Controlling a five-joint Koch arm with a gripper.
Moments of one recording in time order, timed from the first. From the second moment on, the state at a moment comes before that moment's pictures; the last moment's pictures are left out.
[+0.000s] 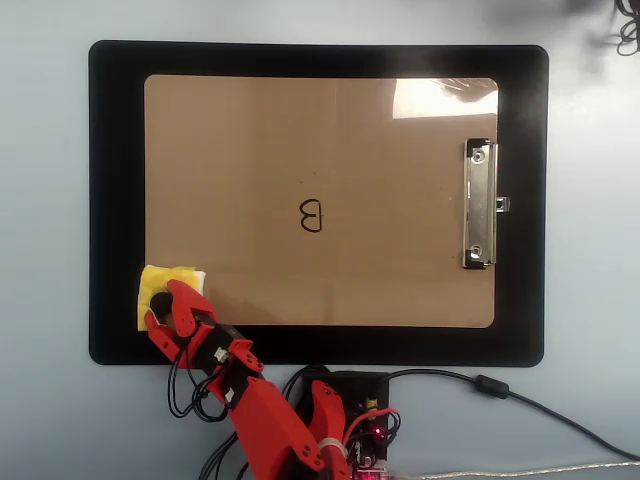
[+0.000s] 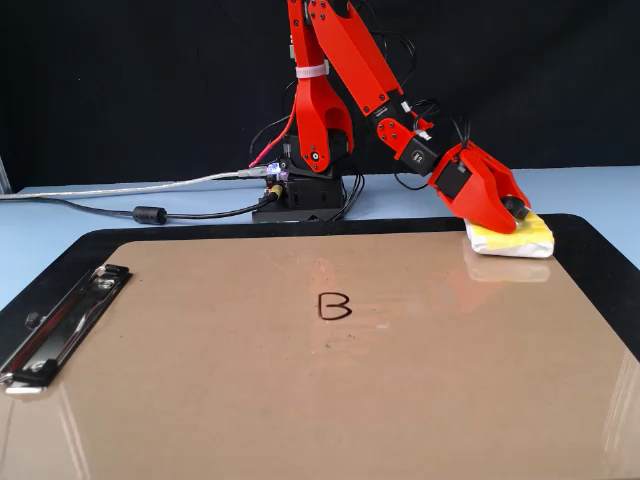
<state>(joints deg) -65.0 96.2 147.2 -21.3 -91.1</state>
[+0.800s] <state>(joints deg) -44.9 128.1 130.0 32.0 -97.8</state>
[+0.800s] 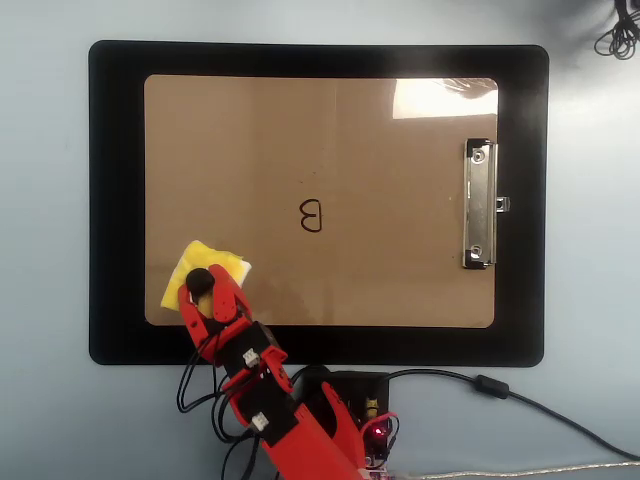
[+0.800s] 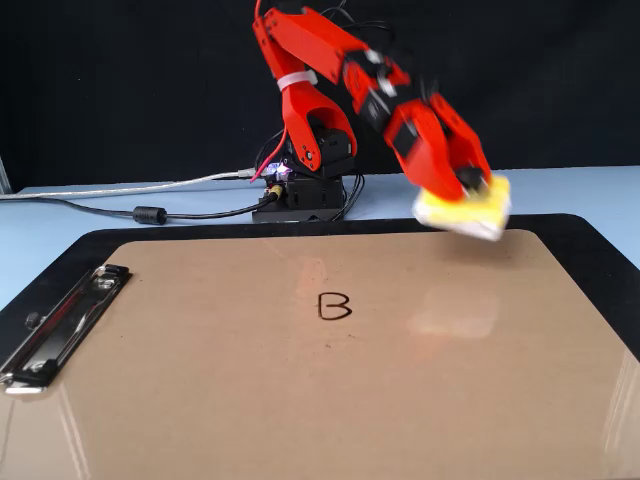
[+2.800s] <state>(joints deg) -7.6 85.7 139.0 -22.9 -89.6</state>
